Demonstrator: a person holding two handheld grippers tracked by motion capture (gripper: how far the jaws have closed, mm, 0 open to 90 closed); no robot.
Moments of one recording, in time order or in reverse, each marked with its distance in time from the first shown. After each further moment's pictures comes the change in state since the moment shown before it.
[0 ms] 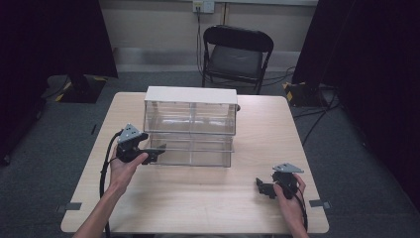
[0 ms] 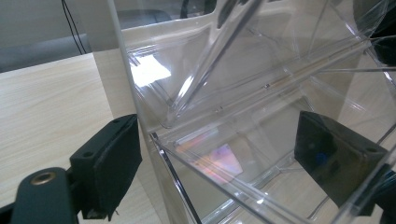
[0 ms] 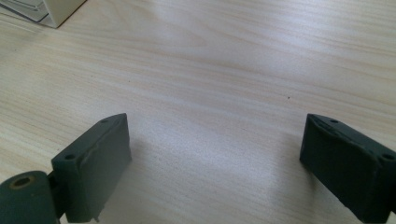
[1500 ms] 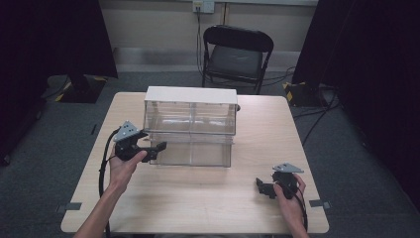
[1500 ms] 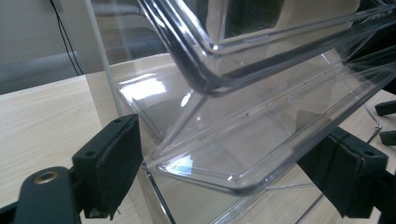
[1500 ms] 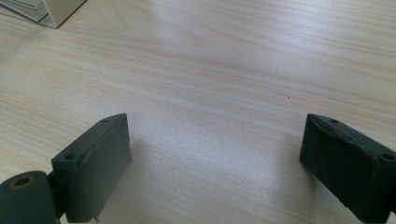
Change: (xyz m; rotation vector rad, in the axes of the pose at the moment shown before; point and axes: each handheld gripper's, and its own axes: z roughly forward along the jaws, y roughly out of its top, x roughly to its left) left arm -0.005 0.013 -0.009 -0.062 -0.025 0.008; right arm 0.000 0.000 0.000 0.000 0.000 0.000
